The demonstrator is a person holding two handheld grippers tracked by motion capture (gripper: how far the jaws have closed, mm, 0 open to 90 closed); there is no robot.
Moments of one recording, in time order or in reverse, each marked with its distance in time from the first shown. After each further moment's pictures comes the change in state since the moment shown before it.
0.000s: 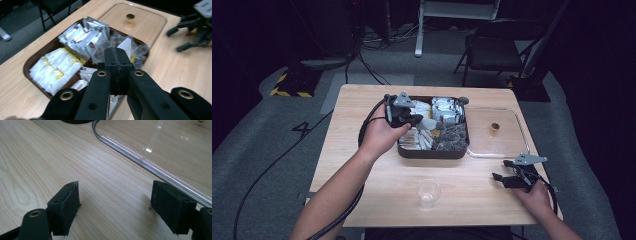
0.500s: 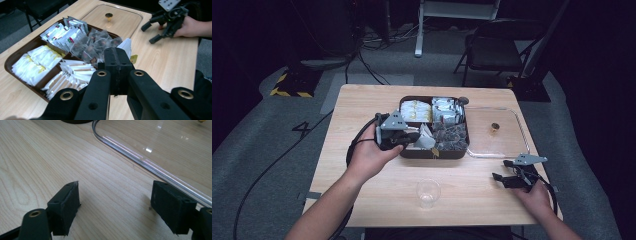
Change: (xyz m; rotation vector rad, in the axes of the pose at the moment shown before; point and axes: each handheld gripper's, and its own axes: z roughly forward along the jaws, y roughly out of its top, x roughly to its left) left arm -0.039 -0.029 -0.037 -0.035 -0.068 0.037; right arm 0.000 0.000 0.000 0.000 0.000 0.000
